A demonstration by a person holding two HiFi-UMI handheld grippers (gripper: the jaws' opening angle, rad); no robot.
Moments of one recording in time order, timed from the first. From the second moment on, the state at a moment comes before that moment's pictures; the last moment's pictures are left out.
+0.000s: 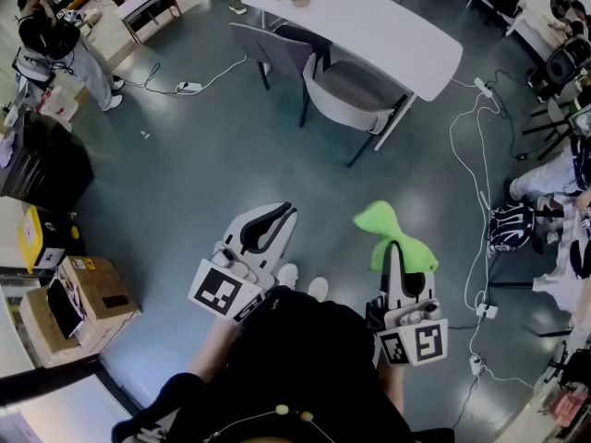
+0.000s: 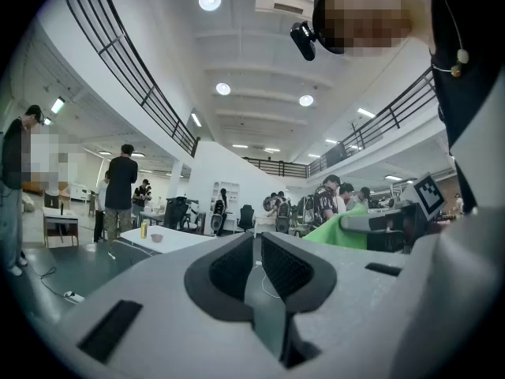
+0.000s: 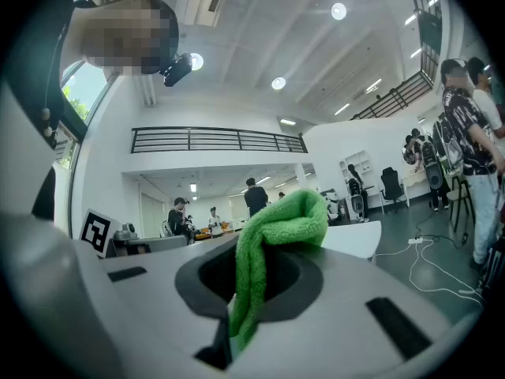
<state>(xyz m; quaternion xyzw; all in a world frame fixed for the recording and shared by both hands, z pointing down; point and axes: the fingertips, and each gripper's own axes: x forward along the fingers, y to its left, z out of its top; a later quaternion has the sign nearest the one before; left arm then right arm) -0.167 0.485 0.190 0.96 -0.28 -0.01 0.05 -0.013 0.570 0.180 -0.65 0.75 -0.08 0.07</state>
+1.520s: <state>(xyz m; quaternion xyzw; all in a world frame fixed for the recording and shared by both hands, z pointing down) -0.234 0.415 0.213 0.95 -0.31 0.01 0.06 -0.025 0.507 0.194 -0.66 0.75 -0.08 0.04</state>
